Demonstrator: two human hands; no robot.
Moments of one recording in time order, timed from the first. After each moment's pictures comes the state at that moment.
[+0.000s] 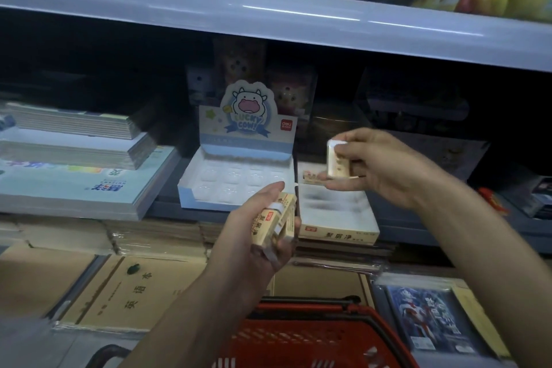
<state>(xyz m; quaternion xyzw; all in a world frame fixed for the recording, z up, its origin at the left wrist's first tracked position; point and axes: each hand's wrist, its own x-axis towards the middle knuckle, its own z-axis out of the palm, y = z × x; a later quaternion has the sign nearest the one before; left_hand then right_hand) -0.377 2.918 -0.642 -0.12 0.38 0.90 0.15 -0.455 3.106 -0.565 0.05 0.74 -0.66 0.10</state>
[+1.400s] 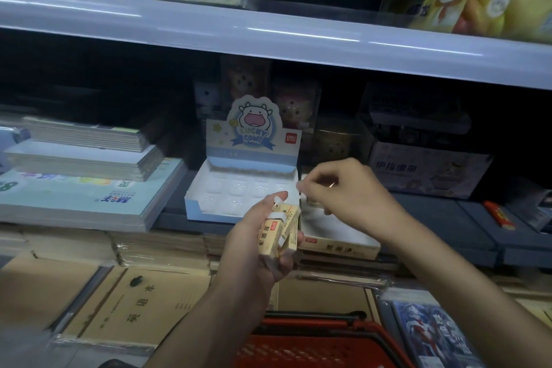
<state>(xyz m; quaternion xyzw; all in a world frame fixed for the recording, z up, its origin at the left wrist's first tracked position) -0.381 2.924 -0.643 -0.13 0.40 0.90 0.08 -0.443 3.075 -0.594 -0.11 0.92 -0.38 -0.05</state>
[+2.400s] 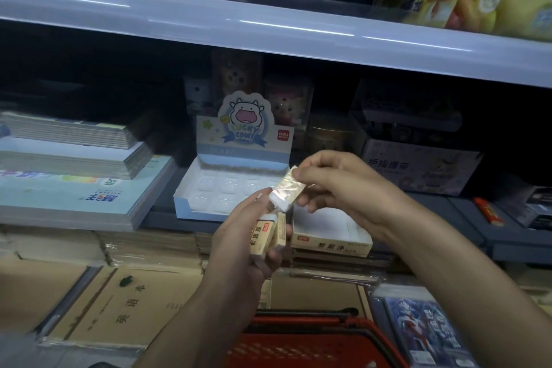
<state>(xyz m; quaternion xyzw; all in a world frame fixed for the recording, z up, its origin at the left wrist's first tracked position) -0.382 2.923 -0.647 -0.11 0.42 0.90 0.06 -0.436 3.072 -0.577 -0.05 0.79 -0.61 0.09</state>
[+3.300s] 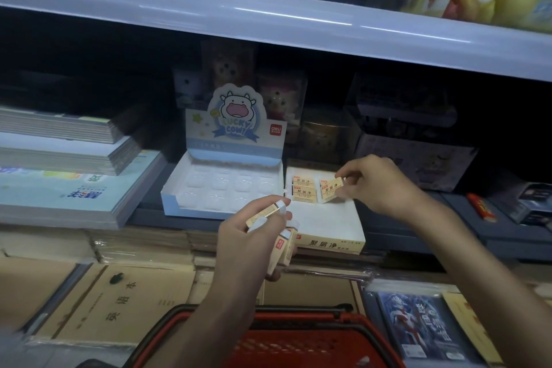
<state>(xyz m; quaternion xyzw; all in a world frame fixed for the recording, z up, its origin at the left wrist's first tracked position) -0.380 2.940 -0.655 -0.08 0.61 0.79 -0.02 -0.491 3.153 -0.611 -0.05 0.98 -0.20 -0.04</state>
